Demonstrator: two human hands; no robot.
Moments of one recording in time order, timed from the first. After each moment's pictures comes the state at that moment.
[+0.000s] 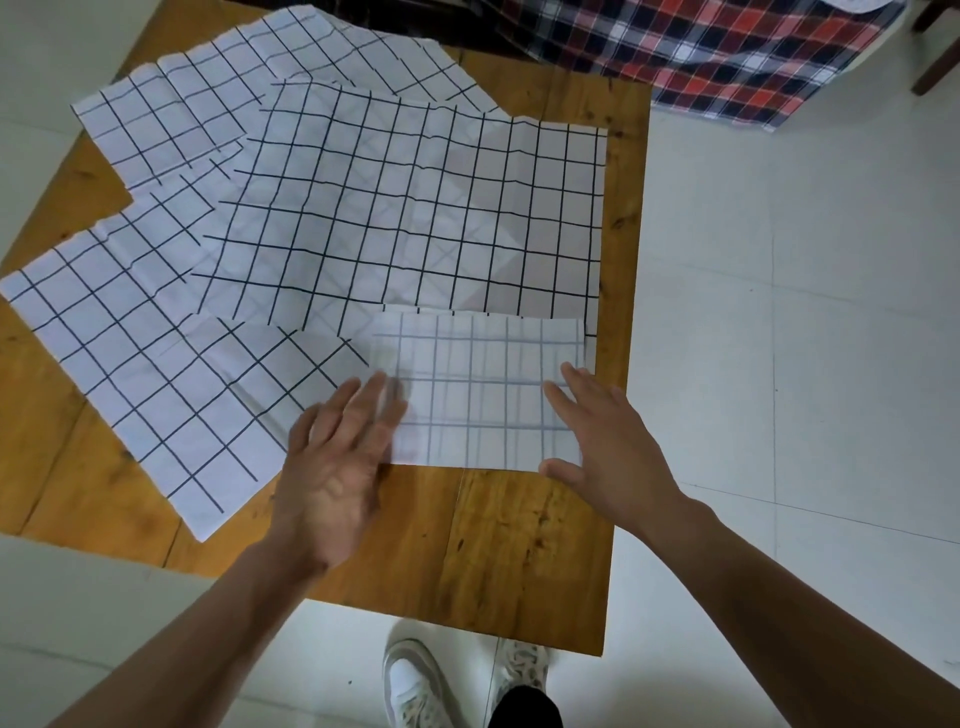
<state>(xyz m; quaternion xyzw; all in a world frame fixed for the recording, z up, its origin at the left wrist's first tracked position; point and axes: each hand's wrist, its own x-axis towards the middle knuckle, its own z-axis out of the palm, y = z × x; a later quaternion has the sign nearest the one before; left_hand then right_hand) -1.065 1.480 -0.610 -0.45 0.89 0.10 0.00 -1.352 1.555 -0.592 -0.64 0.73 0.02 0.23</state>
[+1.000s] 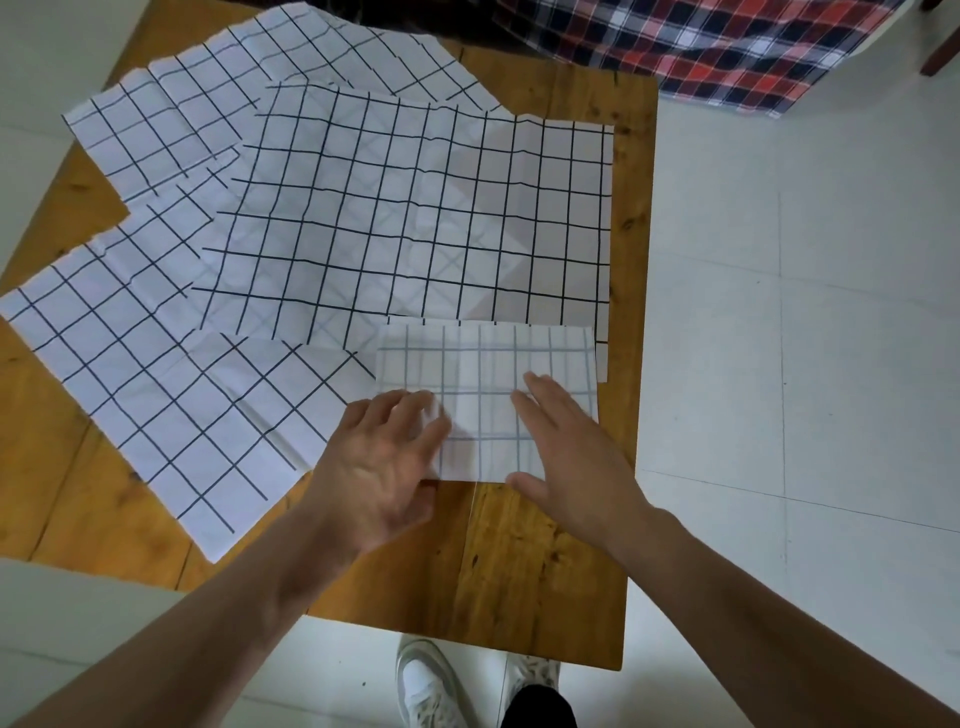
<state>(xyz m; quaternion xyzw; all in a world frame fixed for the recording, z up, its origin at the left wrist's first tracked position) -1.109 1.452 -0.569 -0.35 0.91 0.08 0.21 -1.312 1.537 -0.583 -0.66 0.71 -0.02 0.26</state>
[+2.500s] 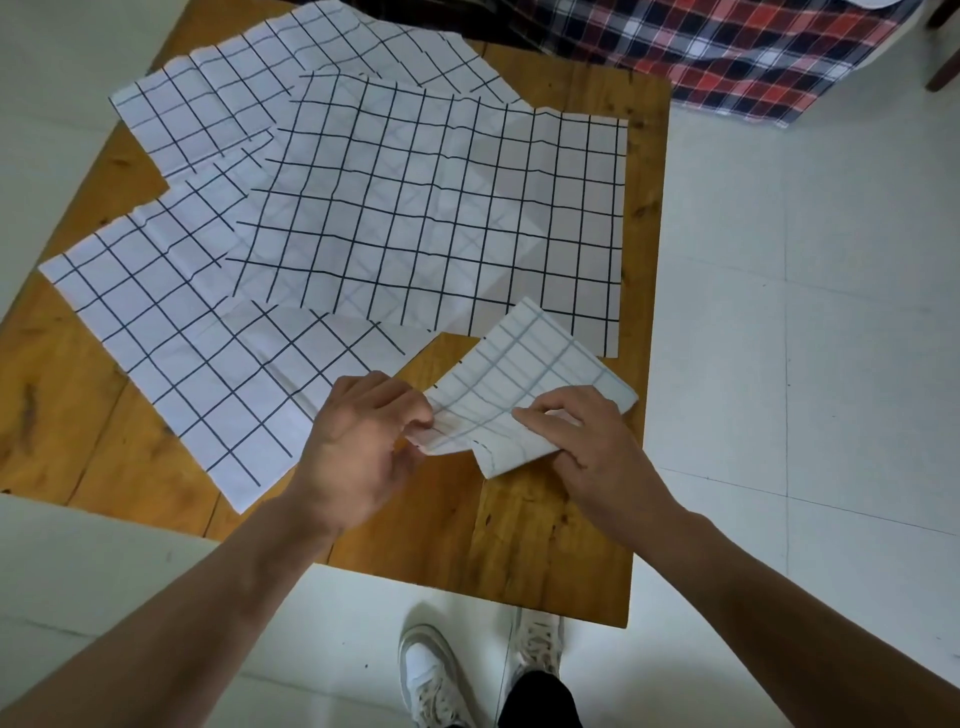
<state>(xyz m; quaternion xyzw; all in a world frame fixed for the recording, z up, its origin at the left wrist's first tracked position) -1.066 1.466 -0.571 -0.35 0.91 0.19 -0.15 -1.306 1.575 -0.579 -0.68 0.66 -0.25 0.21</state>
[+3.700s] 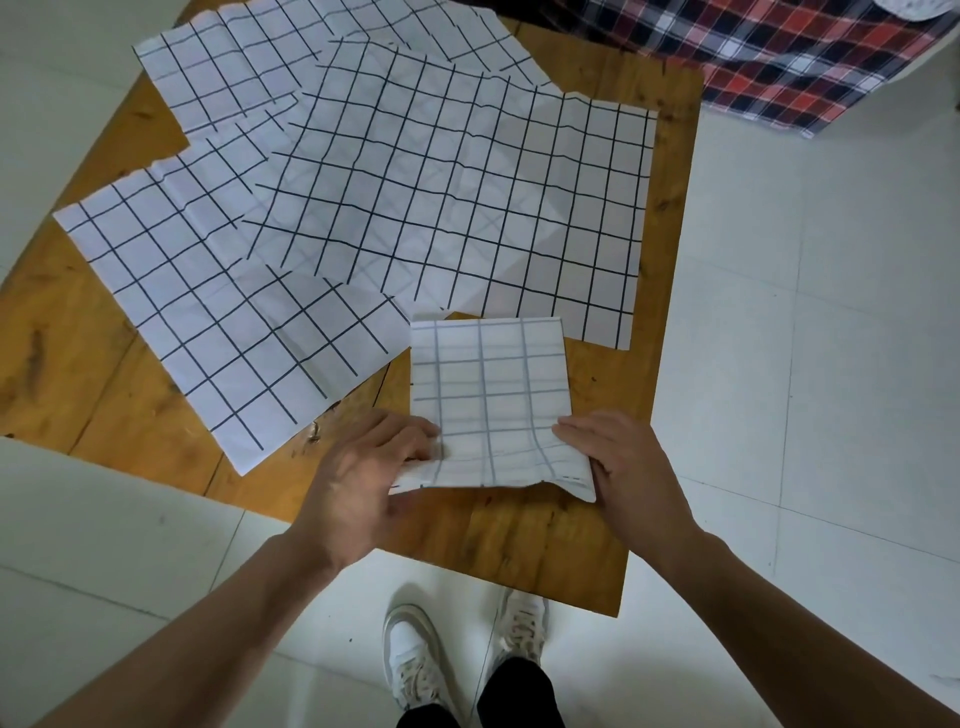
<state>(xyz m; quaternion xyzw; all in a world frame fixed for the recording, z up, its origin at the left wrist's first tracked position) -1.043 1.517 -0.603 -0.37 0.87 0.28 -0.16 -1.328 1.603 -0.611 -0.70 0.67 -0.20 0.16</state>
